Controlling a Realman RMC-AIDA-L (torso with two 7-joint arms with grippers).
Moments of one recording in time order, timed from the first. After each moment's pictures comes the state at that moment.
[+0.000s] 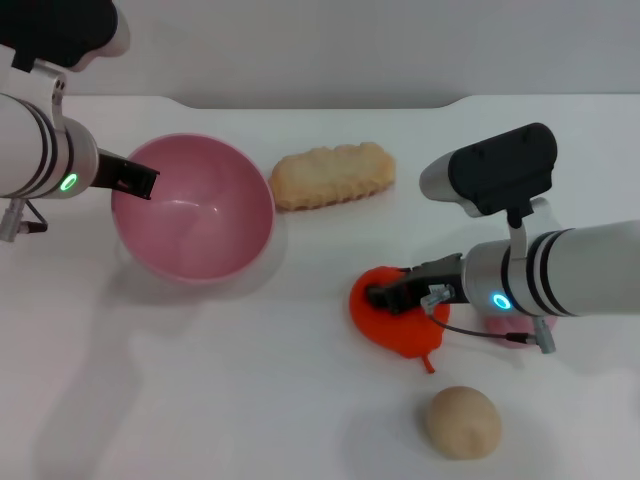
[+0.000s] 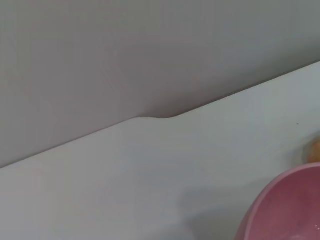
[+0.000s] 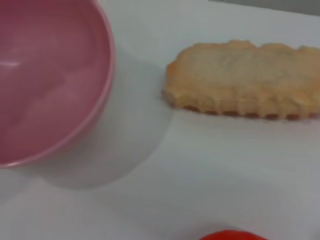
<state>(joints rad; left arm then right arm) -0.43 -2.06 1.68 1.55 -0.12 -1.16 -0.03 0.44 2.08 -1.94 -1.17 0.66 0.76 -0.12</state>
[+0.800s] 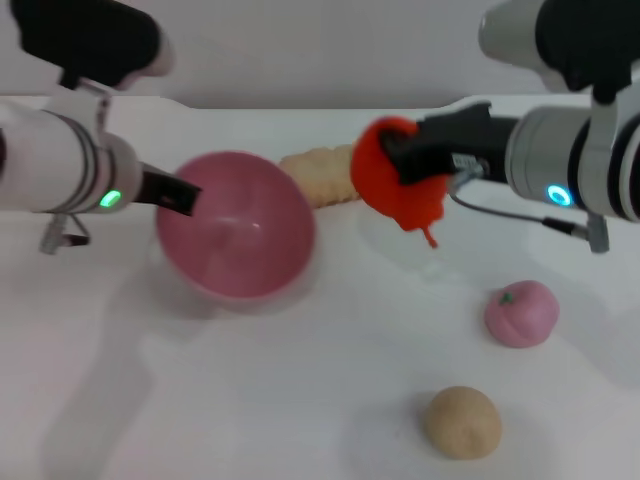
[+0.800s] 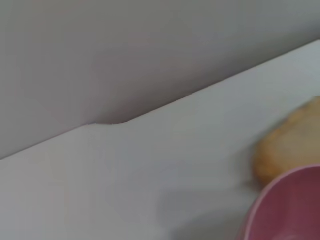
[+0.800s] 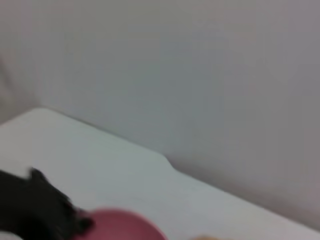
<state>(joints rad) -0.44 -2.06 1.74 1.51 -0.19 -1.11 -0.01 0.27 2.08 -1.85 -1.77 0.49 0.88 -0.13</state>
